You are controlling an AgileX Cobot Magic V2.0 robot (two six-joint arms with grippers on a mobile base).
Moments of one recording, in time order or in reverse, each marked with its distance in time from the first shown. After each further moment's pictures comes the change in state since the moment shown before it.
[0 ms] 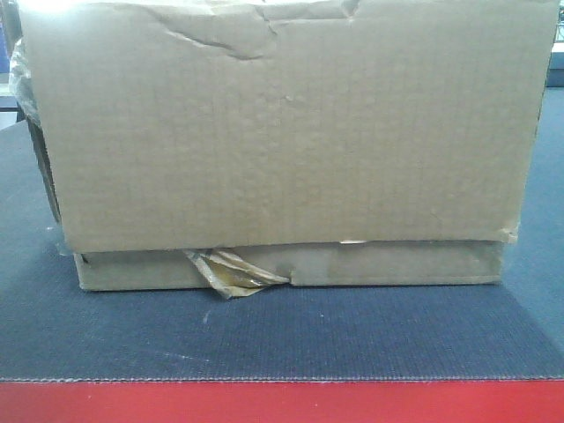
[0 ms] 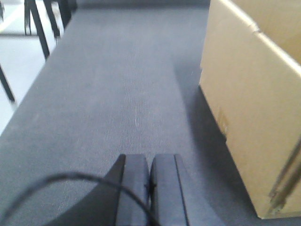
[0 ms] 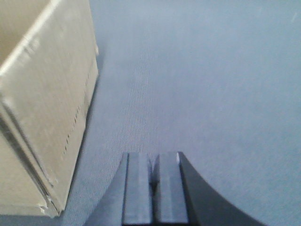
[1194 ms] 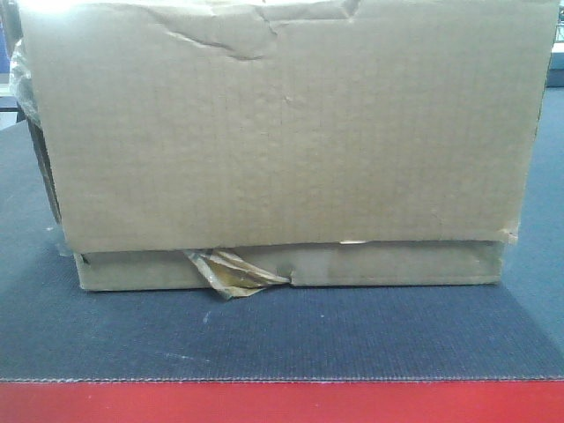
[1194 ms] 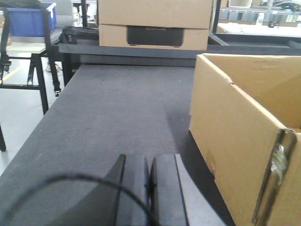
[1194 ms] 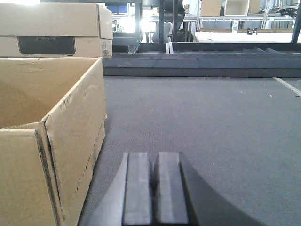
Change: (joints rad) left arm 0.019 -0.227 0.031 -0.057 -0.008 0.071; right arm -0.001 -0.335 0.078 0.000 -0.023 -0.003
